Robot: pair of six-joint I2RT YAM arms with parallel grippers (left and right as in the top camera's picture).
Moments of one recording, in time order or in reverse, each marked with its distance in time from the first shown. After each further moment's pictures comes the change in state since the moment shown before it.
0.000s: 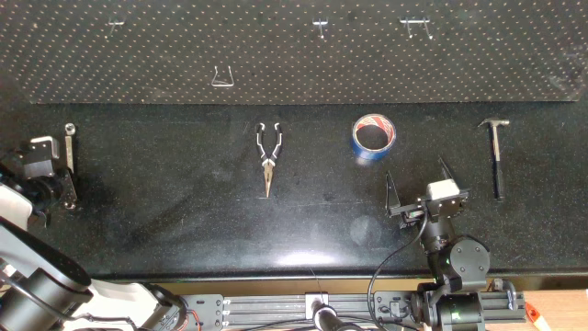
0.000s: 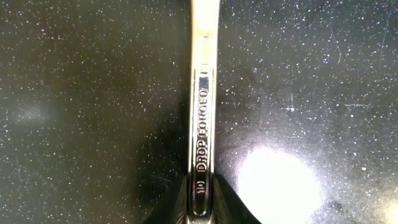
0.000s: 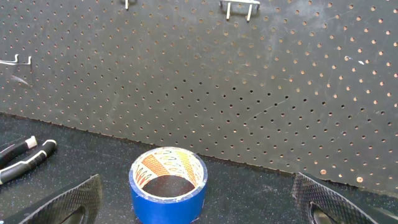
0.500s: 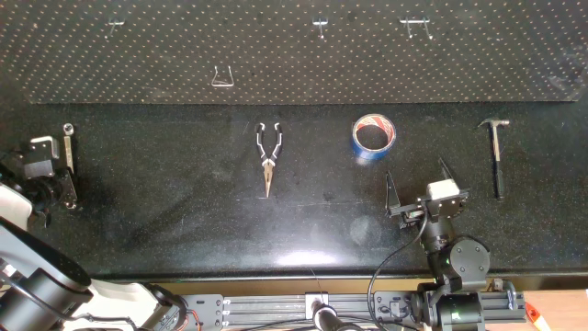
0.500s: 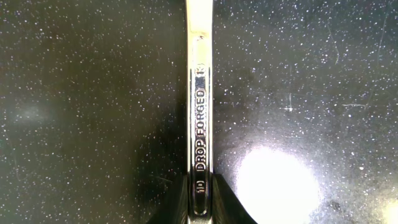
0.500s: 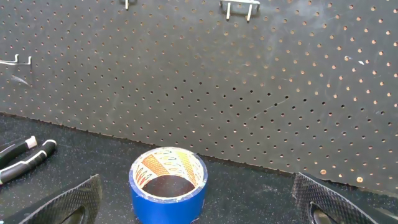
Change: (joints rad) left arm 0.000 0.000 0.002 -0.005 0.003 -0.001; right arm 0.000 0.000 0.000 0.000 0.000 0.000
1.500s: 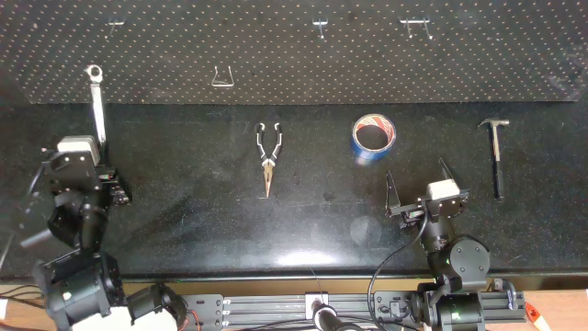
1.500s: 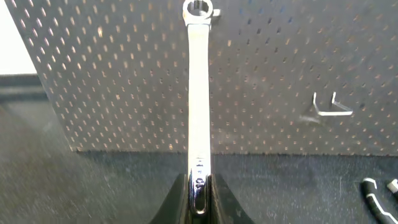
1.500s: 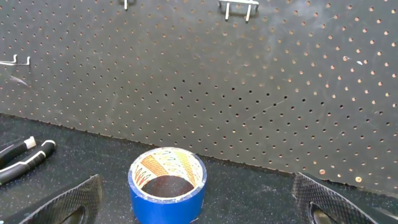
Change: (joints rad) left arm -0.410 -1.113 -0.339 0.089 0.009 -0.426; right arm 0.000 -0.001 0.000 0.000 0.004 0.000
